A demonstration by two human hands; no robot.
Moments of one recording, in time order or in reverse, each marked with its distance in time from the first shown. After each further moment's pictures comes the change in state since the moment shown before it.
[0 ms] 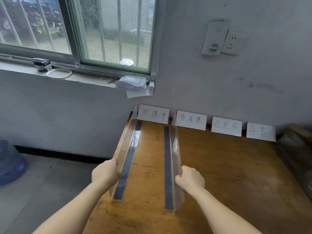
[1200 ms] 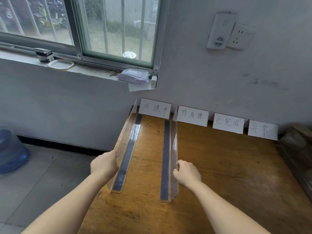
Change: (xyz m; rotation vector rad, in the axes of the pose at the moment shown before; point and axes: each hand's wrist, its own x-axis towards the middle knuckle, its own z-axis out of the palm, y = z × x) left_hand -0.002 -0.004 0.003 0.063 0.068 0.008; right_hand 0.010 0.003 0.013 0.093 -0.015 -0.108
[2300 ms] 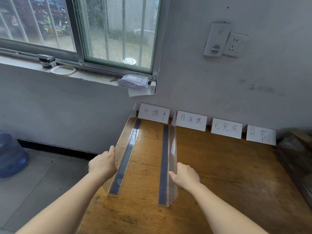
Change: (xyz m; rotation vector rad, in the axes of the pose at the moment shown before) left_hand 0.005 -0.002 -0.008 0.008 0.055 0.078; right_hand -0.001 -0.002 -0.012 -0.102 -0.041 -0.012
